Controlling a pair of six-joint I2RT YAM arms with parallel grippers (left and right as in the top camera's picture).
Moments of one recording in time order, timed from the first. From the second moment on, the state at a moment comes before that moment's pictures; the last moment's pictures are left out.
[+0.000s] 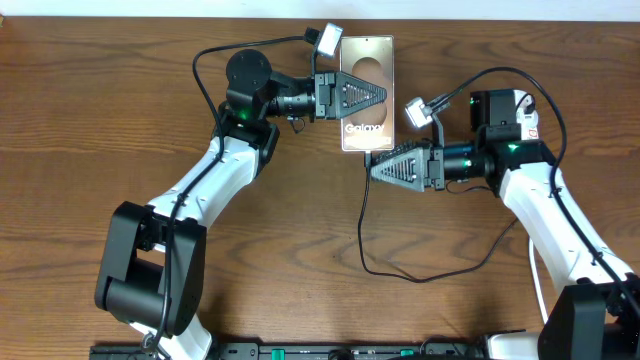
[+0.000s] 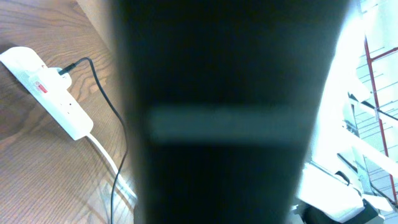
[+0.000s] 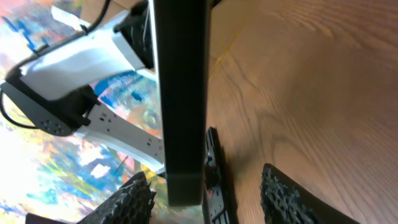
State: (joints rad) left arm -0.34 1.81 1.20 0.83 1.23 -1.26; right arm 0.13 1.55 1.08 -0.58 -1.45 -0.05
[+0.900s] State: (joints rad) left arm -0.33 1.81 1.20 0.85 1.22 -1.25; right arm 0.18 1.55 1.08 -0.45 -1.41 -0.08
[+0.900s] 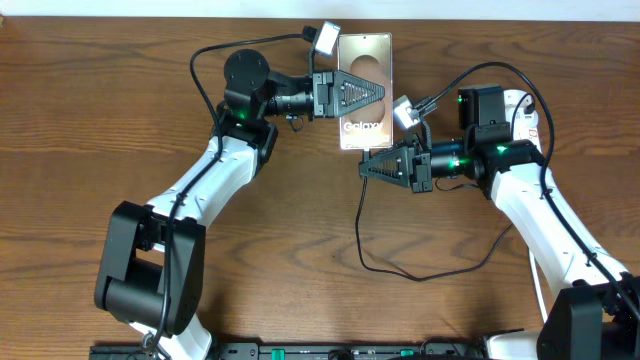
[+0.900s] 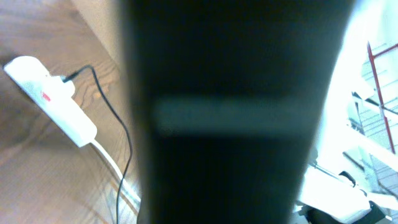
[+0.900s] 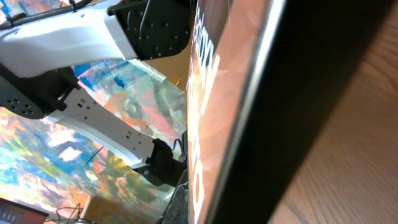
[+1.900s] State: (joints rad) left arm -0.32 1.81 1.21 0.89 1.25 -1.24; right arm 0.18 1.55 1.05 -0.24 -1.44 0.12
